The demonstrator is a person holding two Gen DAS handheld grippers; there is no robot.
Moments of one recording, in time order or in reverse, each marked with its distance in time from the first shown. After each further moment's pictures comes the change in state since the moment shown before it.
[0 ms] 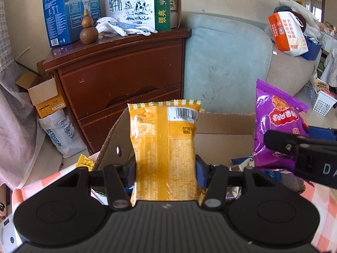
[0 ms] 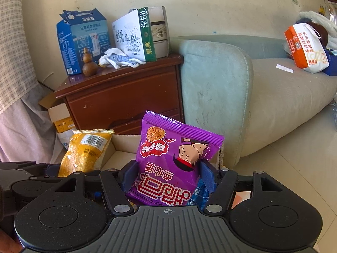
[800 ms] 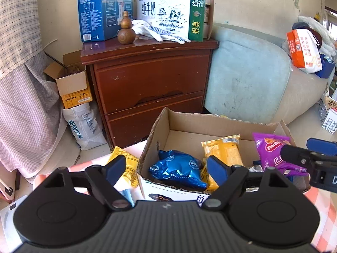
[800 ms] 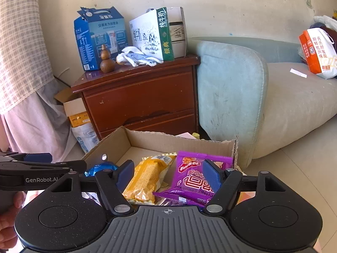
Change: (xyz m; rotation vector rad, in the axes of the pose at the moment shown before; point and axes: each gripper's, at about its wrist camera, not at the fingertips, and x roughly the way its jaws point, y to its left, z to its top) left arm -0.044 0.056 -0.013 -0.105 -0.025 0.074; right arm -0.013 0.013 -0.005 -0.066 -0.001 0.090
